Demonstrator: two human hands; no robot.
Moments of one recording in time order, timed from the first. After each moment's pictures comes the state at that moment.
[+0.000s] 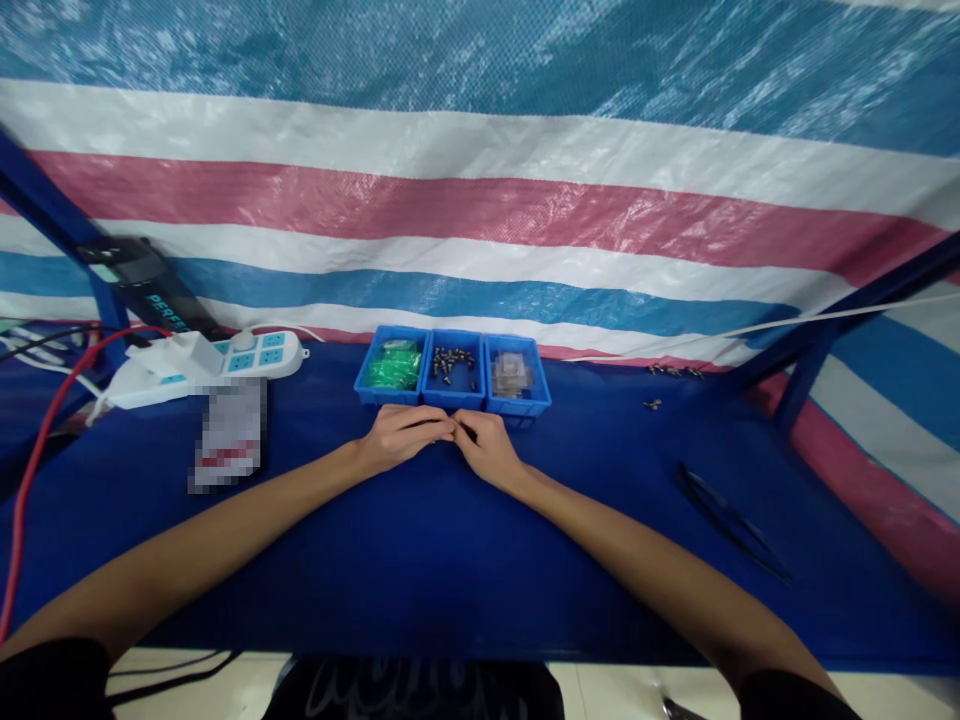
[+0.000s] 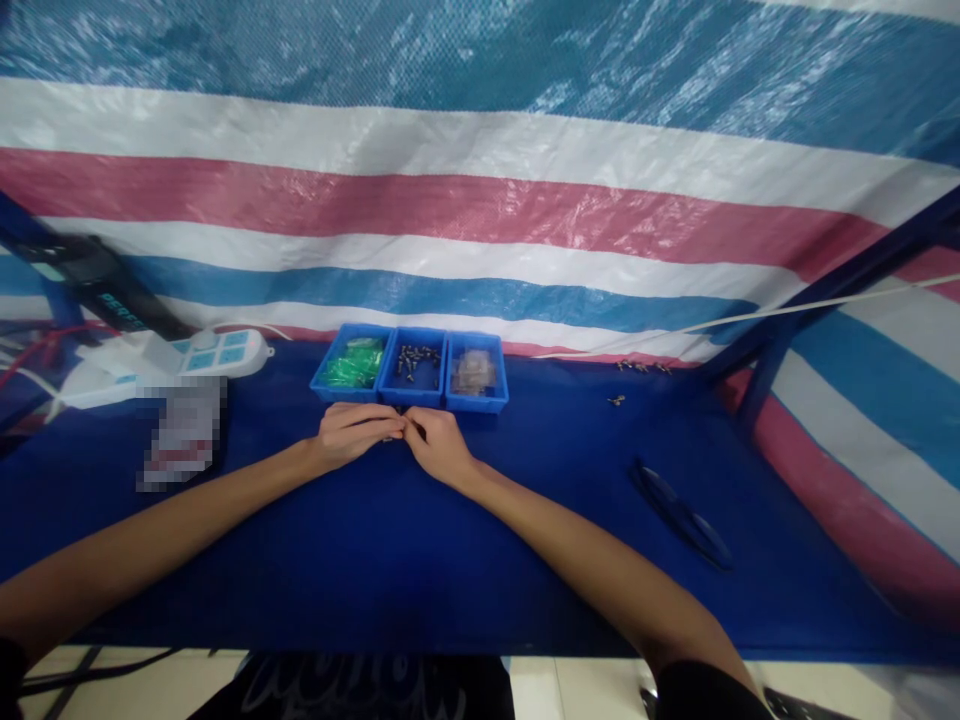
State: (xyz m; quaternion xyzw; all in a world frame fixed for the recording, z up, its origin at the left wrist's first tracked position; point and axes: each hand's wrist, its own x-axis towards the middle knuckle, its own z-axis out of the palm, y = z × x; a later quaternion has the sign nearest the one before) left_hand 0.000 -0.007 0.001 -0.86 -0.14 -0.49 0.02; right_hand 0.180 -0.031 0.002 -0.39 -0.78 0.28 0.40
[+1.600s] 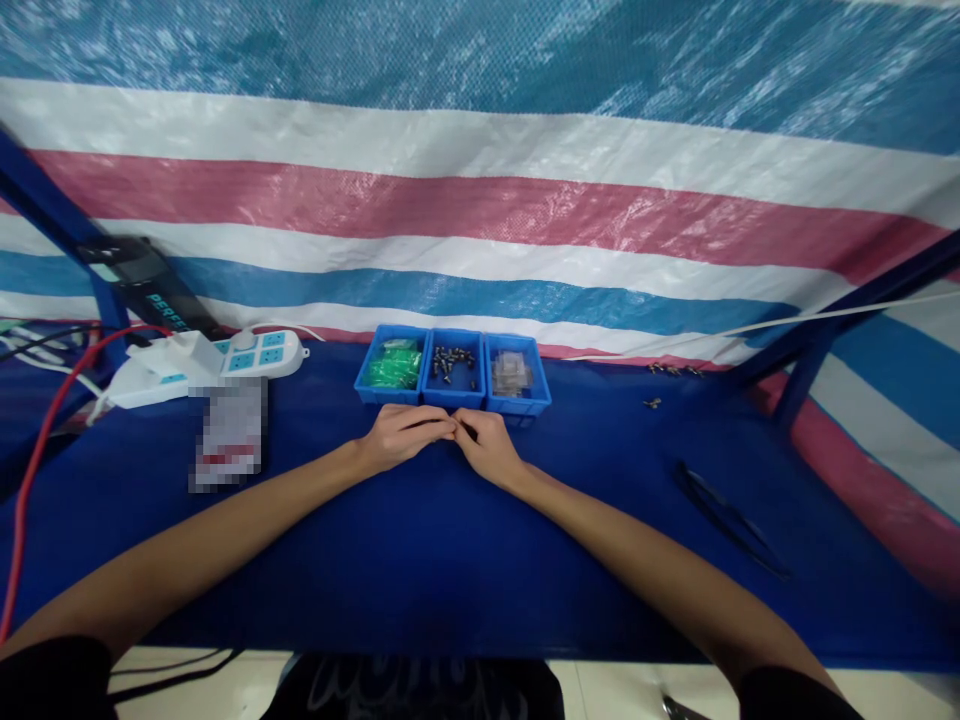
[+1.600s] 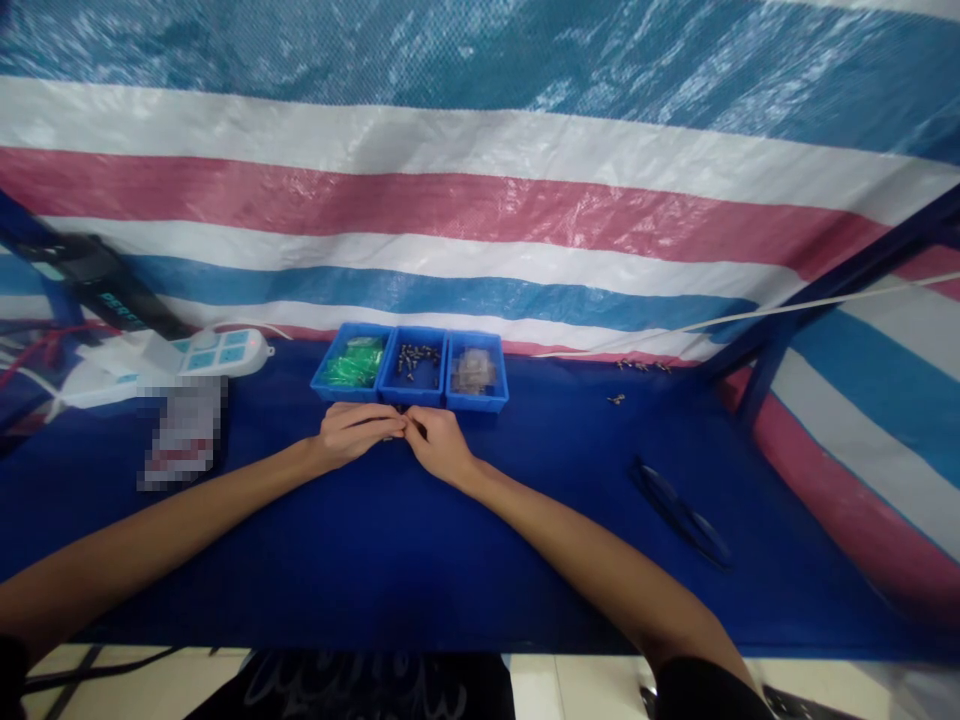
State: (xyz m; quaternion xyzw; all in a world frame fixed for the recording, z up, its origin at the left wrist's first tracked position) left_hand 0.000 -0.007 0.001 -0.86 -0.14 -0.49 0.03; right_hand 0.180 -0.031 0.003 -0.39 -0.78 0.29 0.40
